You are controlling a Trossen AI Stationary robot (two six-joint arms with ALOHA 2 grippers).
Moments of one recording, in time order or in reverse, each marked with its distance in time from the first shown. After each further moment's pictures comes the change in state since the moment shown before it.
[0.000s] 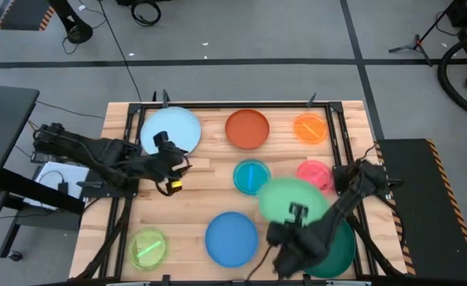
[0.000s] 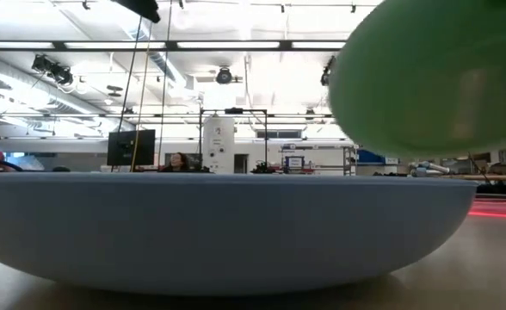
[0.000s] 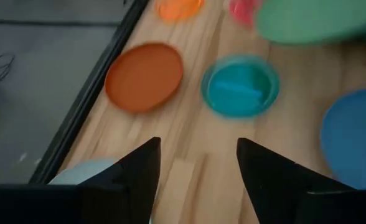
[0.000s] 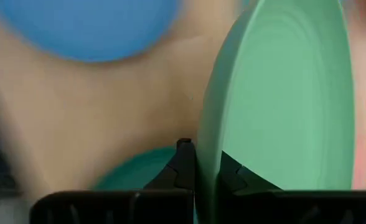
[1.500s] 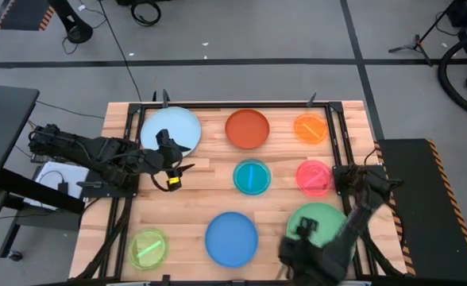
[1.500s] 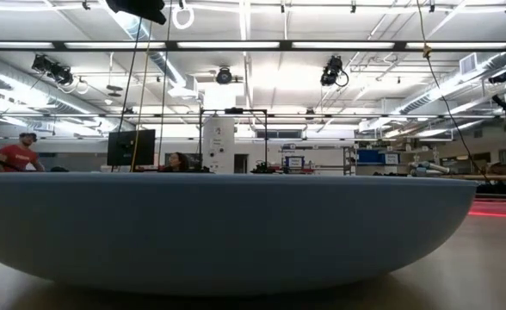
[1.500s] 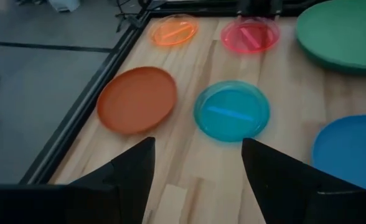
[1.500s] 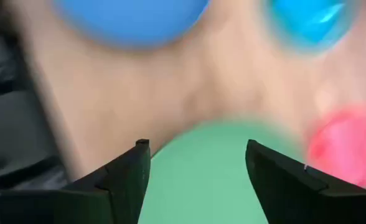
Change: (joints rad) left arm 0.046 -0.086 -0.120 0.204 0.057 0.092; right arm 0.127 0.050 0.029 -0.027 0.135 0.122
